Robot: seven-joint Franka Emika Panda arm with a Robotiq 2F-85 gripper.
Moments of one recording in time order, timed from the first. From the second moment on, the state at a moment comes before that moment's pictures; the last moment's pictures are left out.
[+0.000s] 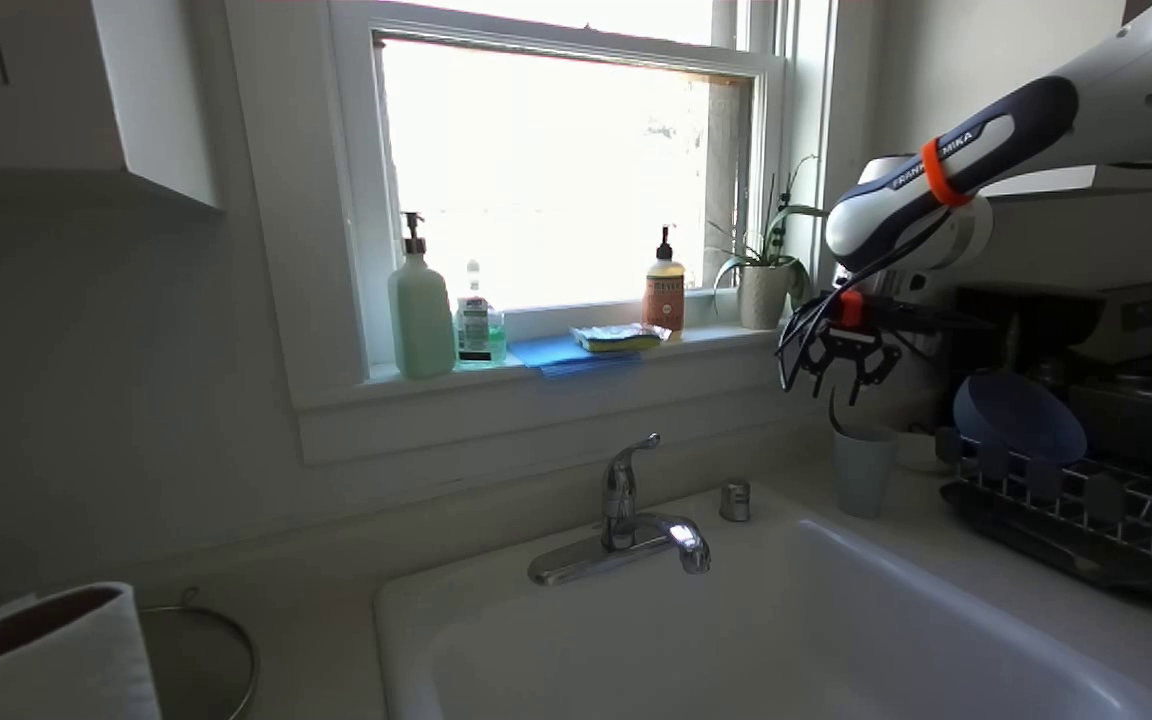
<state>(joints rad) -0.25 0.52 -0.30 -1.54 0.20 2.27 0.61</state>
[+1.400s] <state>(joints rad) -0.25 0.43 -0.29 -1.58 0.20 2.34 0.51</state>
